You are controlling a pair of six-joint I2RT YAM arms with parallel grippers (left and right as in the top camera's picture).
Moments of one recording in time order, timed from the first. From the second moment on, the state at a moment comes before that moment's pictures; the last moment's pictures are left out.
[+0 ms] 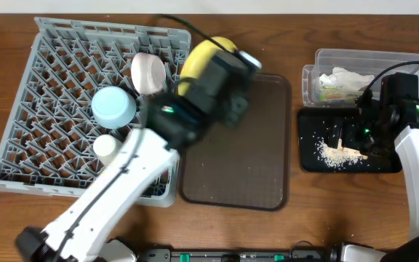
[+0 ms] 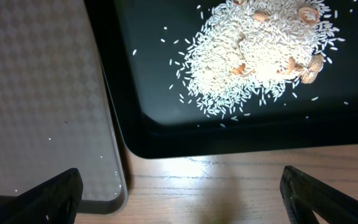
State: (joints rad) left arm -0.65 1.52 1.56 -0.85 -0.01 -0.04; right arm -0.16 1.44 1.20 -1.18 -0.16 0.07
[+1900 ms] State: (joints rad) left arm 0.03 1.53 1.56 -1.03 0.55 -0.14; right arm -0.16 1.44 1.20 -0.99 -0.33 0.02
